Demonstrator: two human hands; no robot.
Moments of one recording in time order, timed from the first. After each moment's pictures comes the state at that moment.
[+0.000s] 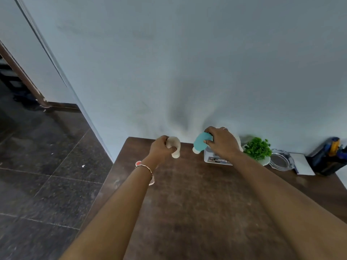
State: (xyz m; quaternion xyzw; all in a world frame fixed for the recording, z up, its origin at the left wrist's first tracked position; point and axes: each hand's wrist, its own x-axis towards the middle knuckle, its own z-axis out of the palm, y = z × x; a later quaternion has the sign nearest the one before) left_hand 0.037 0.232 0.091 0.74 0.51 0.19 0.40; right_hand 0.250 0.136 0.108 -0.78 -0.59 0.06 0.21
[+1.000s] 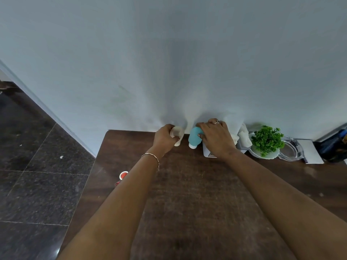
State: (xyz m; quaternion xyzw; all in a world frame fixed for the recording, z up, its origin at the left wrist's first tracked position) left_hand 0.105 0.300 0.021 0.76 0.49 0.16 0.41; right_hand 0.266 0.195 0.039 -0.78 -0.63 -0.03 0.07
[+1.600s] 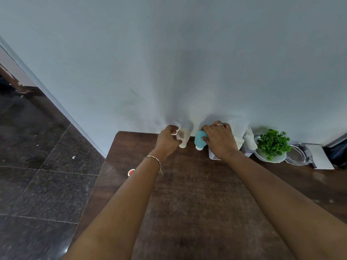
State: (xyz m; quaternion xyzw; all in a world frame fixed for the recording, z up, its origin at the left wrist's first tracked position) left_hand 0.091 0.297 0.026 0.73 0.50 0.18 0.43; right_hand 0.259 0.196 0.044 -0.78 -0.63 -0.05 0.06
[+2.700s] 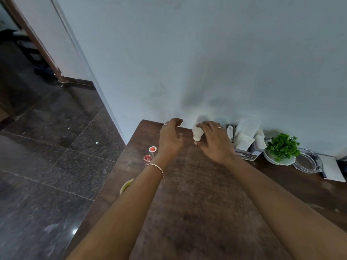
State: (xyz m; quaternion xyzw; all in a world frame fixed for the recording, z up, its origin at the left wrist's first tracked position) left_hand 0.026 0.225 0.074 0.73 0.50 0.35 0.32; right_hand 0.190 0.161 0.071 -0.69 -0.70 -0.01 0.20
